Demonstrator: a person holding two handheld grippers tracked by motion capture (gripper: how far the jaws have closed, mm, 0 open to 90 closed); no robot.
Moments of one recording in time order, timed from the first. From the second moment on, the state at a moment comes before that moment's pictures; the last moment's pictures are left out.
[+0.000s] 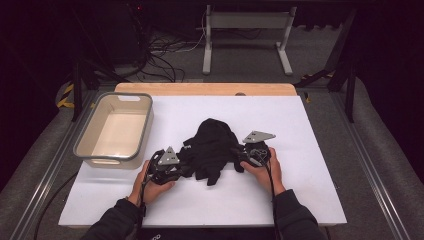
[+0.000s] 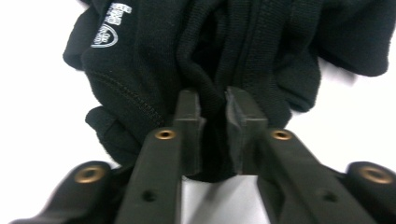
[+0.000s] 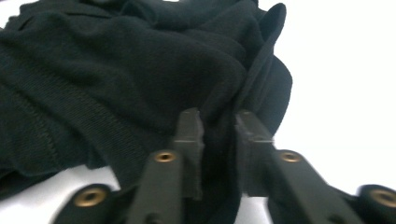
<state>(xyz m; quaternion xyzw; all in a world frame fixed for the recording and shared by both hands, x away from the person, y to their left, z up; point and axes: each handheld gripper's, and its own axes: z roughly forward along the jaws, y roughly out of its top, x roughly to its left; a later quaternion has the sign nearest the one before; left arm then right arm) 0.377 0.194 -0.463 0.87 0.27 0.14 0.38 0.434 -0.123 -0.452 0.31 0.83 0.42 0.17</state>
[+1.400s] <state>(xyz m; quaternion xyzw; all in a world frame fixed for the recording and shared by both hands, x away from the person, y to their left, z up) 0.286 0.170 -0.429 0.88 0.14 0.12 0.43 0.411 -0.103 -0.397 0.22 0.84 0.44 0.22</state>
